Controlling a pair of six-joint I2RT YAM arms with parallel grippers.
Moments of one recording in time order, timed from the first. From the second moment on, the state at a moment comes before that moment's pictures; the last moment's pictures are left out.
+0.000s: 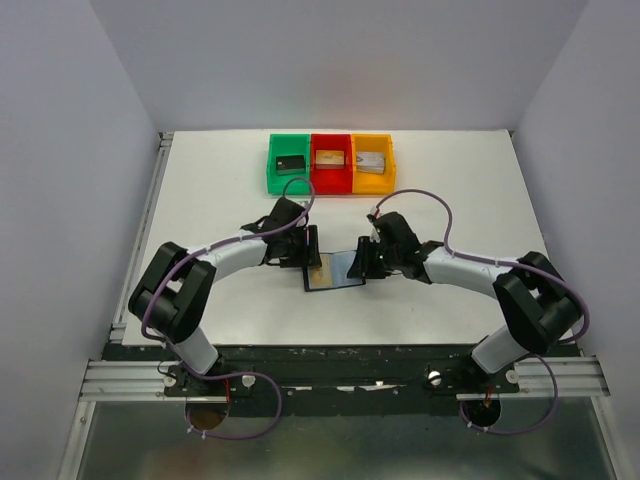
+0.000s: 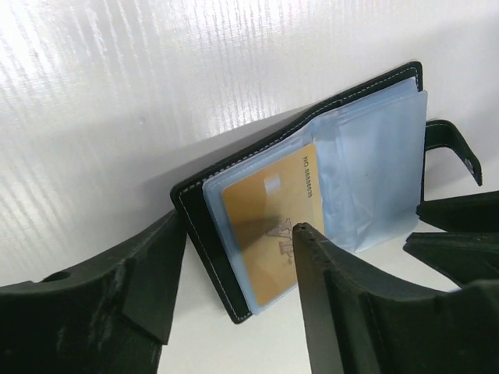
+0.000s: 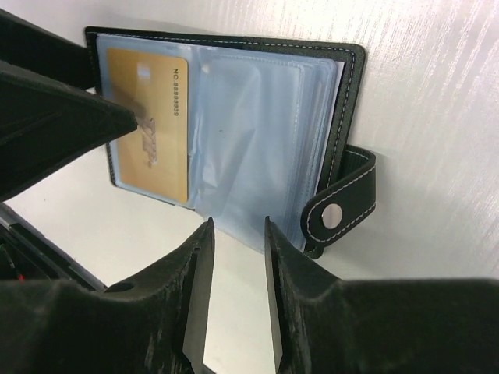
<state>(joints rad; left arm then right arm) -0.54 1.65 0.91 -0.23 0.20 -0.54 0.65 1.57 0.77 -0.05 -0.22 0.60</state>
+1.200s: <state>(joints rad) -0.54 1.39 0.58 0.16 0.15 -0.78 0.65 1.70 0.87 0.14 -0.52 0.62</state>
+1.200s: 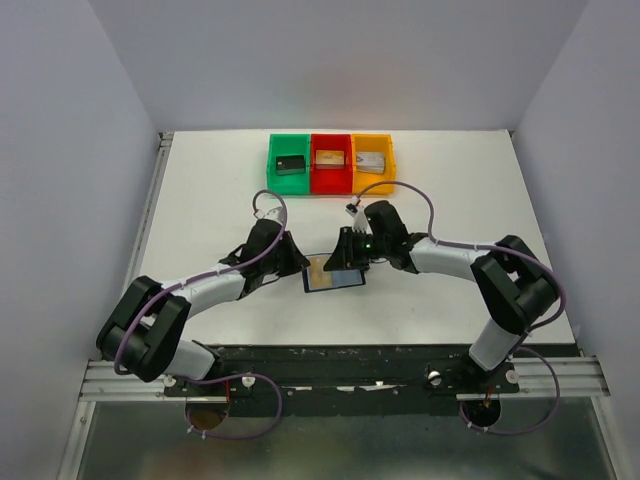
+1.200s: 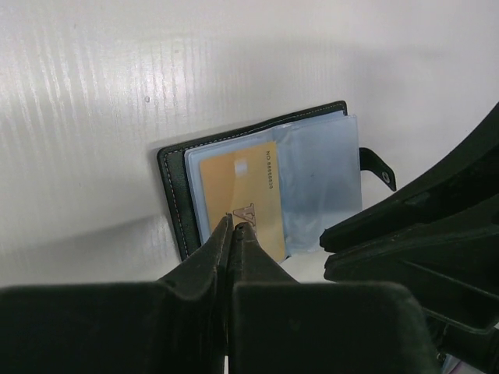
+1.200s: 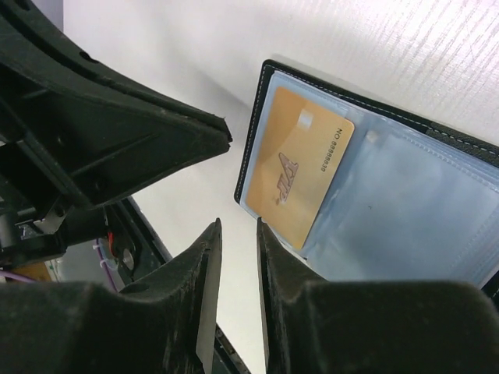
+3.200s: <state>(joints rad) -0.55 1.51 0.58 0.17 0.15 -0.81 0.60 1.78 0.80 0.26 -0.50 0.66</state>
